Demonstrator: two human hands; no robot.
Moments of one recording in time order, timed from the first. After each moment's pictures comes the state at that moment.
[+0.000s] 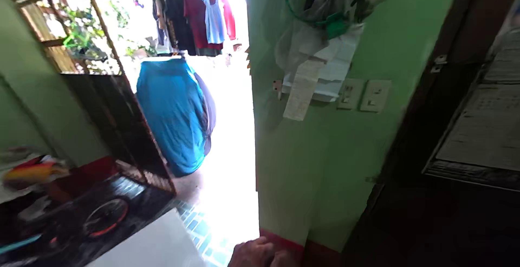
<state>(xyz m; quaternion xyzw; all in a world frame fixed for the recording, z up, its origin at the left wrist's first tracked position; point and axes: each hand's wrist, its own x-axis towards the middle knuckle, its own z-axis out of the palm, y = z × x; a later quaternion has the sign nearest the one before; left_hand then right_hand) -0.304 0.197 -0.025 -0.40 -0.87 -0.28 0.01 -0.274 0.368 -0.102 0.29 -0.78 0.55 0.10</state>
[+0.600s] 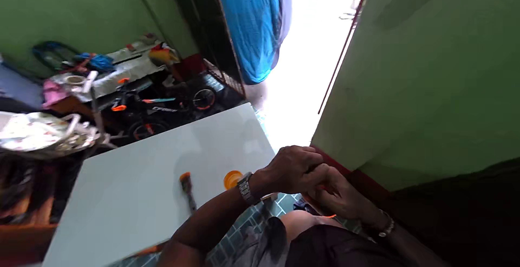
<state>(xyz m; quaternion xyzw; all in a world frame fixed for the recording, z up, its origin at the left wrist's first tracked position) -0.282 0.130 -0.027 -0.37 -0.85 -0.38 0.04 -0.273 0.323 -0.085 0.44 -0.65 0.62 -0.06</state>
